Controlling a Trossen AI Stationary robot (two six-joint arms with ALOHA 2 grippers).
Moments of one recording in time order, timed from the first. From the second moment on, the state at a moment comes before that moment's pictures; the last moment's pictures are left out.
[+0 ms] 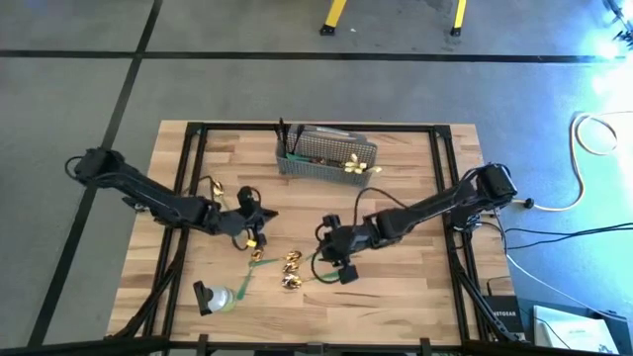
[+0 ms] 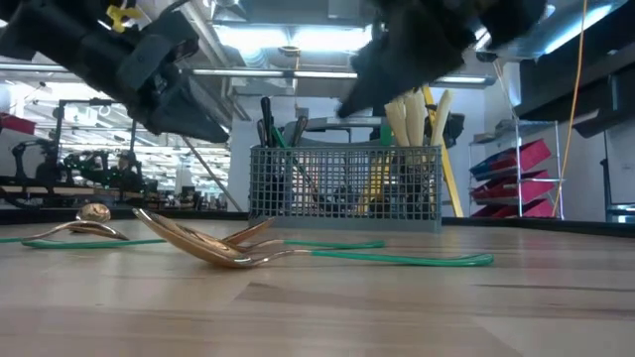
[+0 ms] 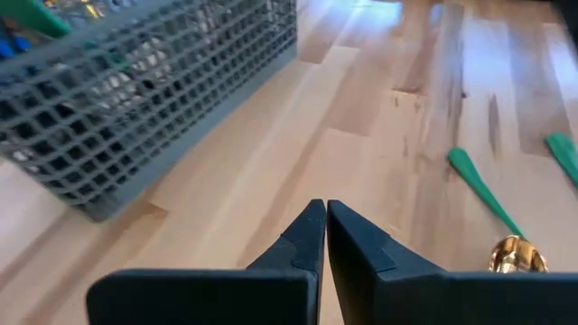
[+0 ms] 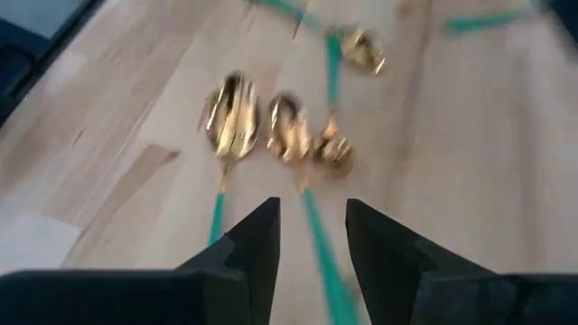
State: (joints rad) left arm -0.32 1.22 0.43 0.21 -0.65 -0.34; right arm 0.31 1.73 1.10 -0.15 0.04 -0.01
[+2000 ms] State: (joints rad) left arm -0.40 1.50 0.43 0.56 -0.54 -0.41; right arm 0.51 2.14 1.10 0.33 0.29 0.24
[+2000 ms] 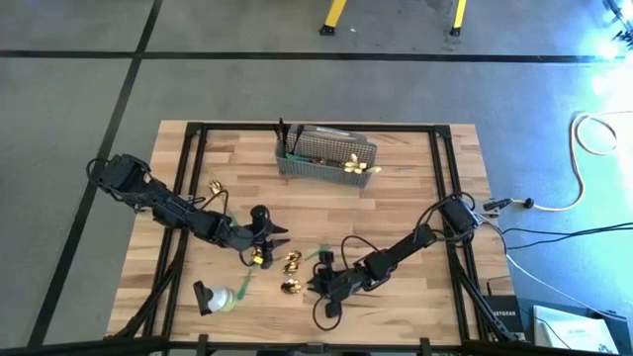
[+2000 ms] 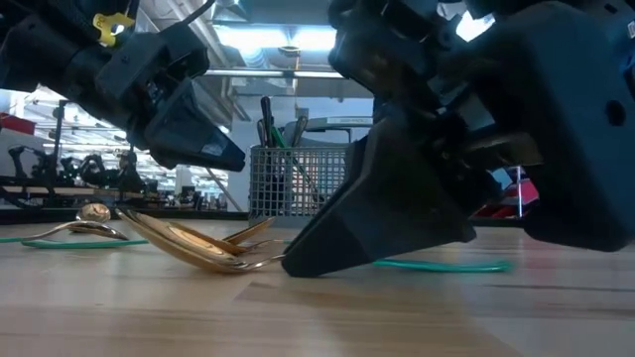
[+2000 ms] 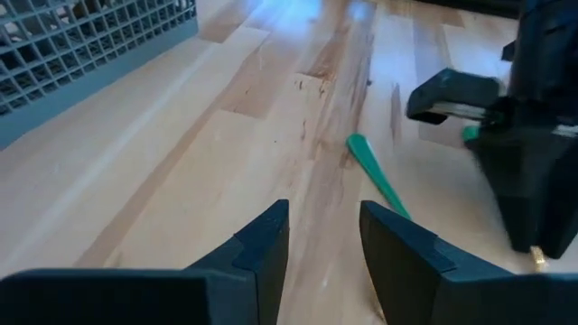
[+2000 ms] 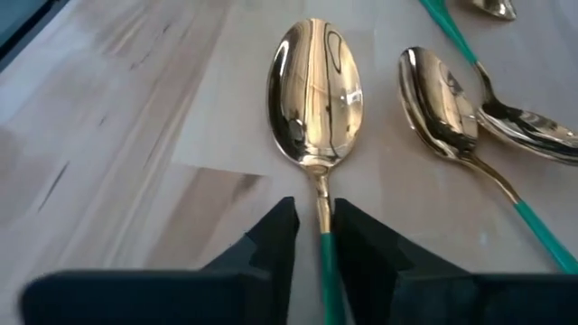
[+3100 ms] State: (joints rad) left arm -0.29 1.50 0.45 0.59 -0.56 -0.26; right arm 0.16 1.66 1.36 -0.40 0.29 -0.27
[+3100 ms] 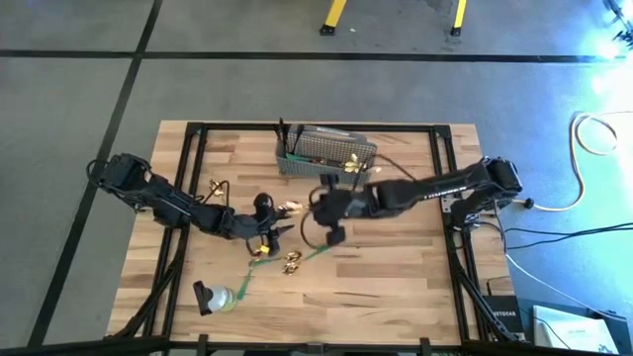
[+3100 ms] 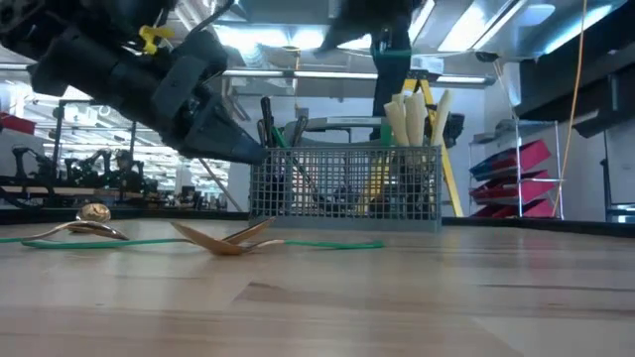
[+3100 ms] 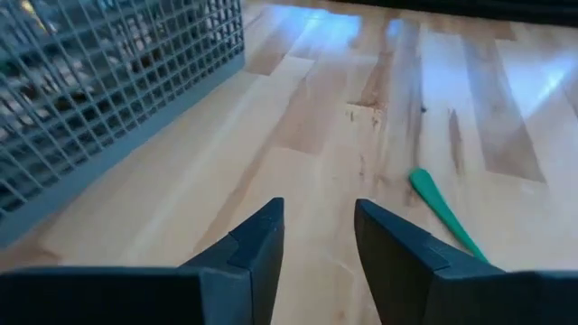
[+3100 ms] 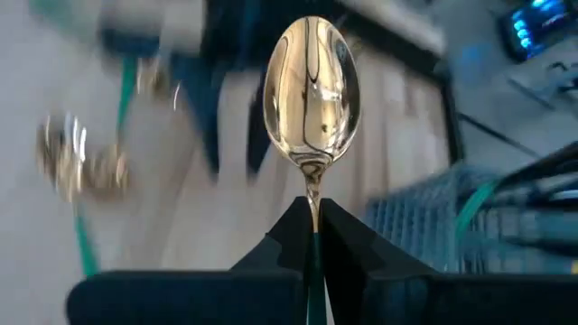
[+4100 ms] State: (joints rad) left arm -0.20 1.50 0.51 0.88 -0.65 -0.21; right arm 0.01 1.67 0.87 0.97 0.42 0.18
